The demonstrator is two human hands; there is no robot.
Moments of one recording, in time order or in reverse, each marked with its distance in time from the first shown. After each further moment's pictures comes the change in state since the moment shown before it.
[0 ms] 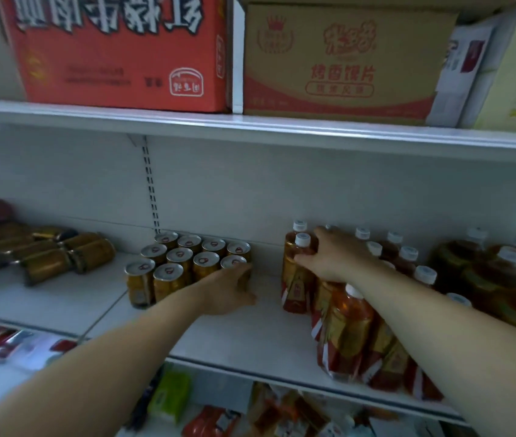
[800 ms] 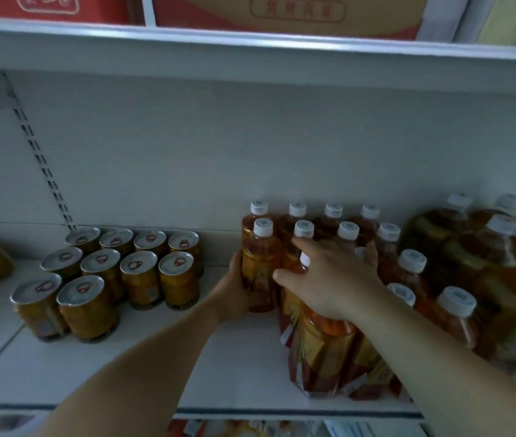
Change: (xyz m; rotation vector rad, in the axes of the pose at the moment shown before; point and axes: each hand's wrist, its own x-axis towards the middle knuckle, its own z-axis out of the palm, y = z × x) left_hand 0.134 0.002 0.108 -0.620 -0.005 0.093; right_hand -0.001 0.044 0.039 -0.050 -0.019 0.118
